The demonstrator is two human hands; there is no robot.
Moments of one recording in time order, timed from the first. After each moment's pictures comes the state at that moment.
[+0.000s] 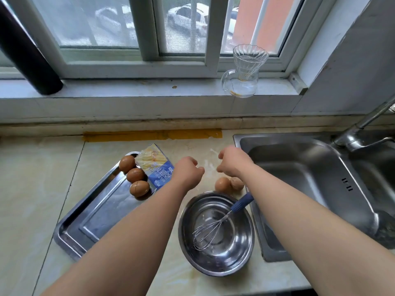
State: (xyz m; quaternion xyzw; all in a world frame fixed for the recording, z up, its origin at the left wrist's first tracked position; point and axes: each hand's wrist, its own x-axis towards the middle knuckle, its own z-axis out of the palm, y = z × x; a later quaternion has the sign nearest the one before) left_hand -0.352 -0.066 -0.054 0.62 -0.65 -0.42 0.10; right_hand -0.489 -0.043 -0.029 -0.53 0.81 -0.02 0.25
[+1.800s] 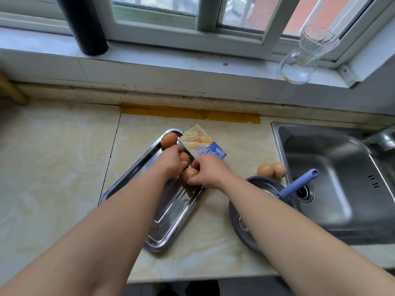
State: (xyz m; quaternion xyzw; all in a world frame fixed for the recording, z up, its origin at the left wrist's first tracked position) left_hand -0.180 -0.109 -0.096 0.60 -0.70 -0.39 0.01; right_hand -0.304 -0.055 -0.079 -0.62 0.72 -0.01 0.31
